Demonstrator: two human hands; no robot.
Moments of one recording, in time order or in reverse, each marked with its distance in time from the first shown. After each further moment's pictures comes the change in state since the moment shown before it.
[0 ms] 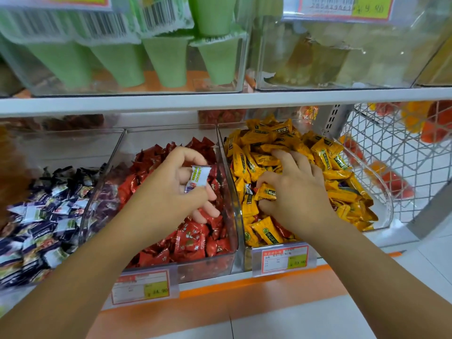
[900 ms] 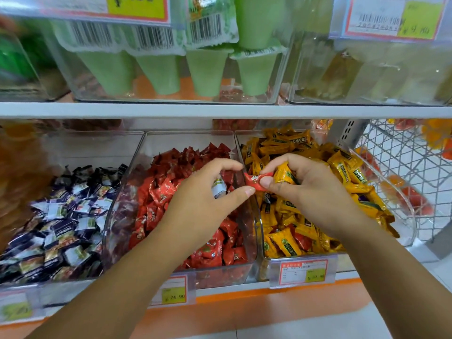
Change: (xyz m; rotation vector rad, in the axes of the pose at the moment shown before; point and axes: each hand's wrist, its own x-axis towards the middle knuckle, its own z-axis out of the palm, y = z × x) left_hand -0.001 -0.001 0.011 0.272 0.143 0.068; right_hand 0.009 -0.020 -0.039 1.014 -0.076 -0.015
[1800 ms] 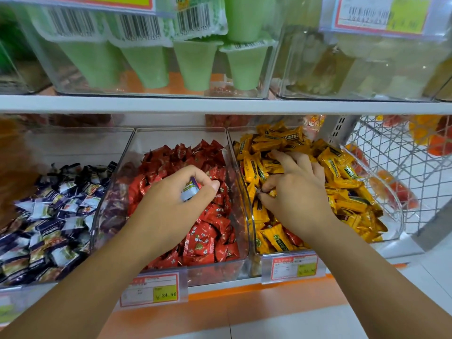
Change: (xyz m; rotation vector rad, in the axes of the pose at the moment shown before) left_hand -0.012 -0.012 -0.015 0.050 0.007 -0.075; right_hand 0.007 0.035 0.017 -1.006 0.144 -0.034
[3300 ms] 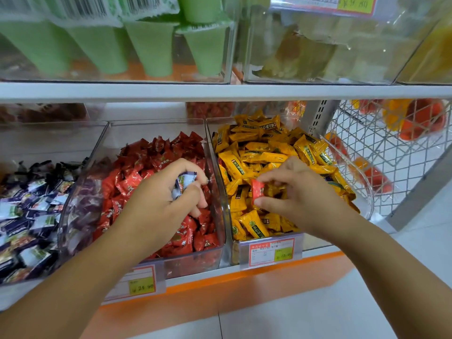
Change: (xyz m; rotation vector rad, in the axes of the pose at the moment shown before) left_hand -0.005 0.012 0.015 -0.141 -0.096 0.077; right_hand -0.033 0.037 -0.031 0.449 -0.175 -0.028
